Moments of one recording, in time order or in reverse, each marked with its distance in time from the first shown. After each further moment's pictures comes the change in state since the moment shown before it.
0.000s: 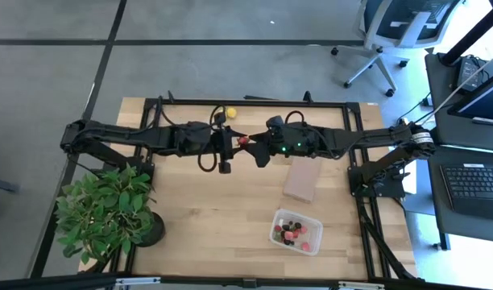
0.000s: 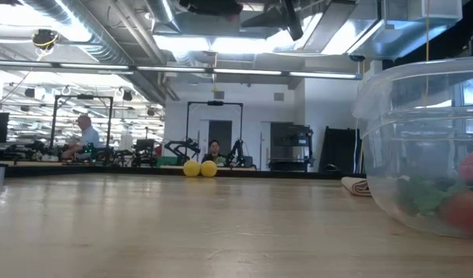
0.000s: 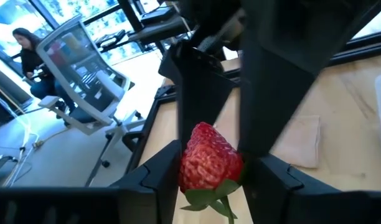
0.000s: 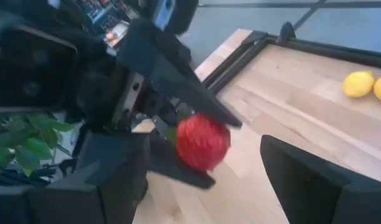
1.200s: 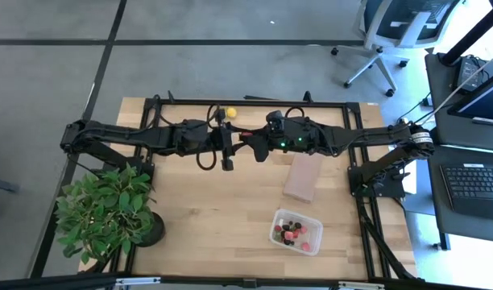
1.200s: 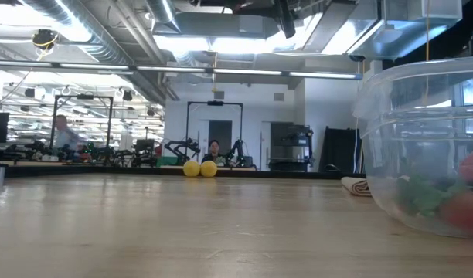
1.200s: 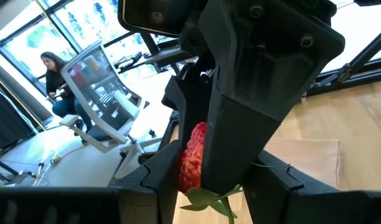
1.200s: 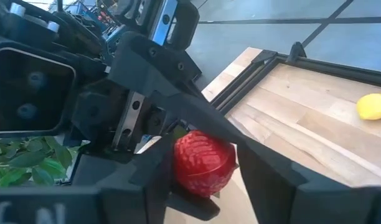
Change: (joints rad) left arm 0.001 0.000 0.000 0.109 -0.029 0.051; right arm -0.032 0.007 0.002 0.091 -0.023 -0.021
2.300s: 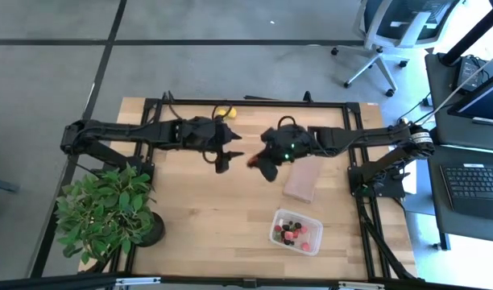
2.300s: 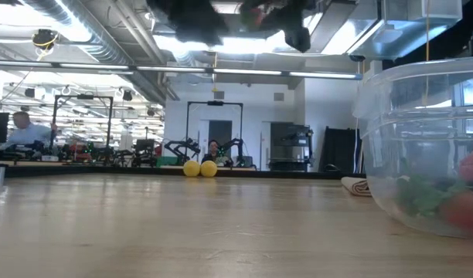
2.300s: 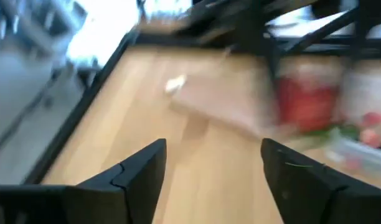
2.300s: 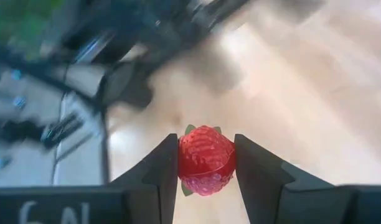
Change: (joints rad) left arm 0.074 -0.001 0.002 -0.278 0.209 -0.361; right arm 0.018 0.001 -0.002 -0.292 -0.294 -0.090
